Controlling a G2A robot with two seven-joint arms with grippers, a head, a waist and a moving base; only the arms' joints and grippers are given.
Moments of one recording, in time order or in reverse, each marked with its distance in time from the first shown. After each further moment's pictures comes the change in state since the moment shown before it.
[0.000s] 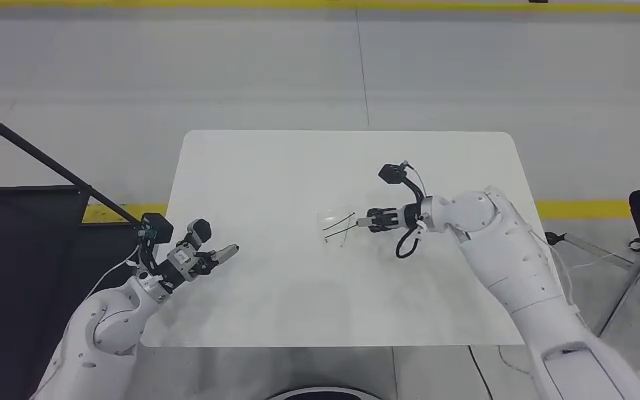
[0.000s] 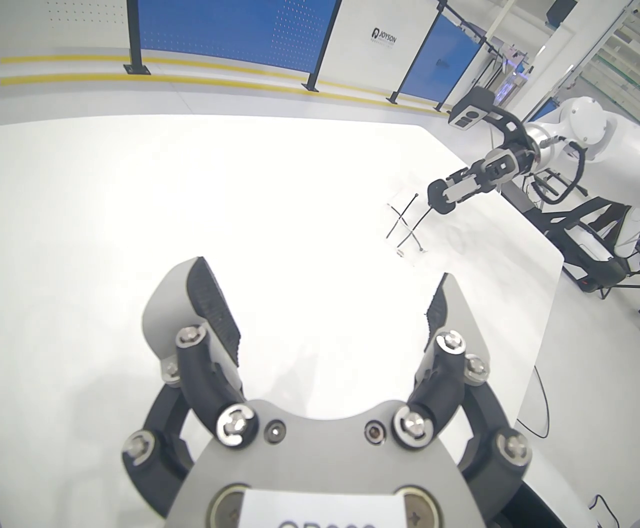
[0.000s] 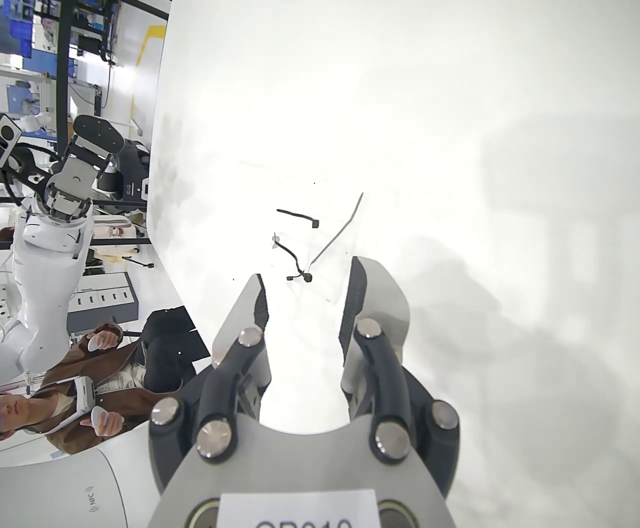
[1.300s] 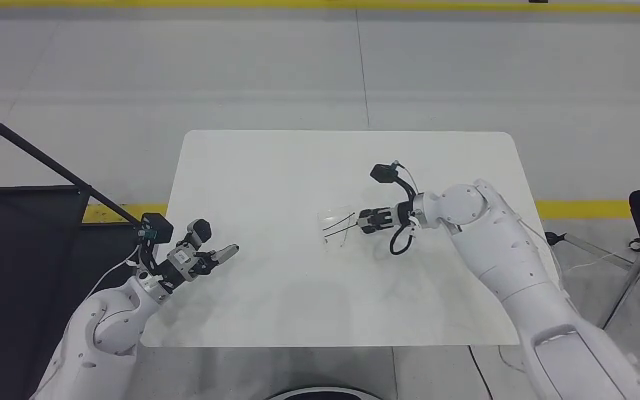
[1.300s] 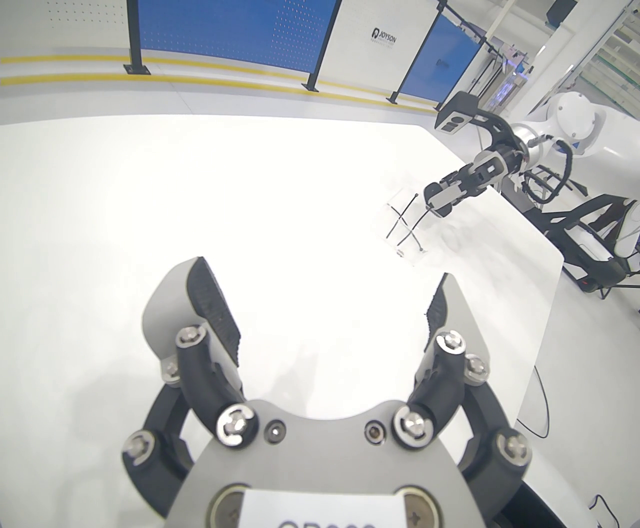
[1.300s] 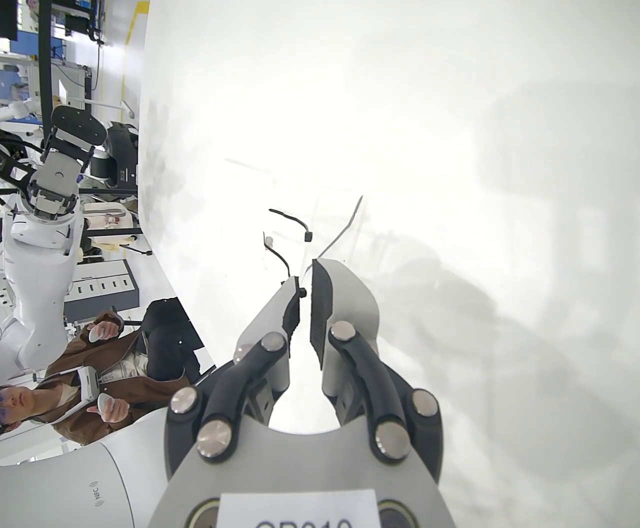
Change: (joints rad) left arm 0.000 0.000 0.000 0.000 0.000 0.000 0.000; right arm 0.082 -0.048 -0.083 0.131 0.027 -0.030 0.015
